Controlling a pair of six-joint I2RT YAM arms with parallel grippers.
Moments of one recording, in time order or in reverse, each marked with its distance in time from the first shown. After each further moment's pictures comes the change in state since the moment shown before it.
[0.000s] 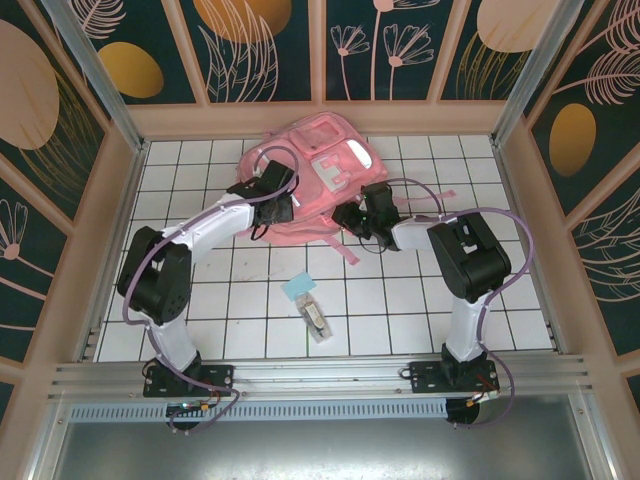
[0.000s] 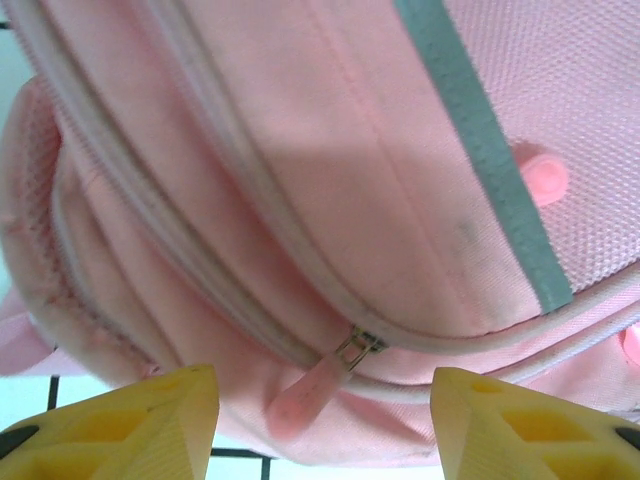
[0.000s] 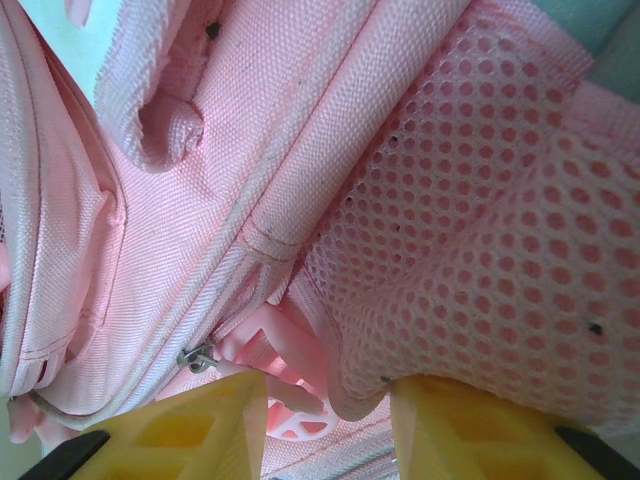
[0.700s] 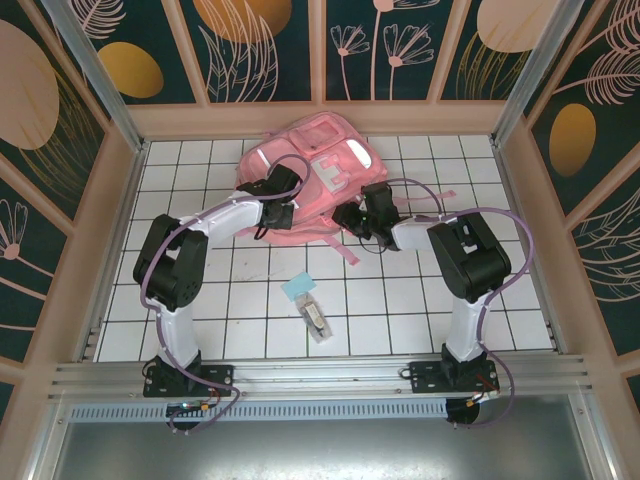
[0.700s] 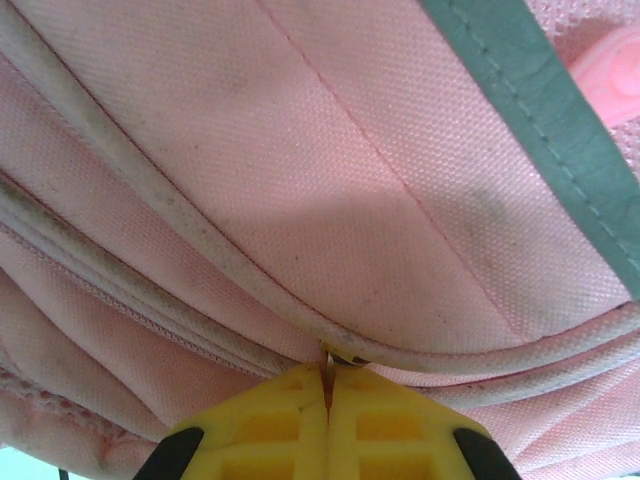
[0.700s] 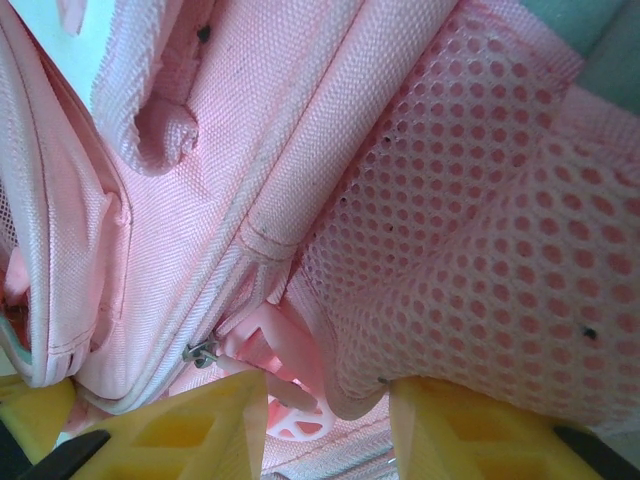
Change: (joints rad) left arm 0.016 0.113 0.030 -0.025 0.013 0.196; right arm 0.000 0.000 0.001 -0.006 0.006 0.000
